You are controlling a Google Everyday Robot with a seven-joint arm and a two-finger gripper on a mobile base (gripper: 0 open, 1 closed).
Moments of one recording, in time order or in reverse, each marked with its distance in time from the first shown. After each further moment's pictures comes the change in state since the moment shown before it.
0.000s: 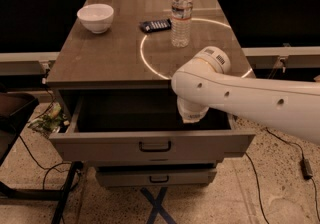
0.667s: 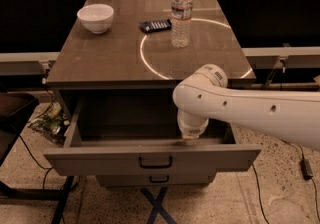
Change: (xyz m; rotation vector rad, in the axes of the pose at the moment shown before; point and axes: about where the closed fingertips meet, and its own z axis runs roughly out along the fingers) arm -0.003 0.046 0.040 -0.131 -0.032 0.000
